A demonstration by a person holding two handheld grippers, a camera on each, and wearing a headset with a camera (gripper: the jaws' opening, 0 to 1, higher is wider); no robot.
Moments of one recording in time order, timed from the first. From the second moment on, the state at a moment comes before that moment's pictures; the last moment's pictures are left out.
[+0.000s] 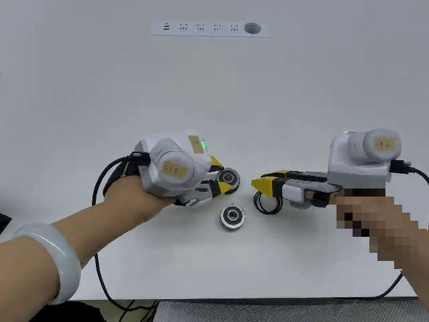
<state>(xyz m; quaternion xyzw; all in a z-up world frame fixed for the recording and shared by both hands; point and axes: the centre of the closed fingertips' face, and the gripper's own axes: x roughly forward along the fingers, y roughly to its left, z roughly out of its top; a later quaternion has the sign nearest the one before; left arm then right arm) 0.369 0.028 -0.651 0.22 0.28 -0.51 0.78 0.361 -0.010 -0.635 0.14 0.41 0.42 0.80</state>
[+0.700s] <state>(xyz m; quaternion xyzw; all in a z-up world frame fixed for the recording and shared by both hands) 0.371 0.024 -0.655 0.23 0.29 -0.52 0.77 0.368 0.003 -0.642 0.19 0.43 0.42 0.78</state>
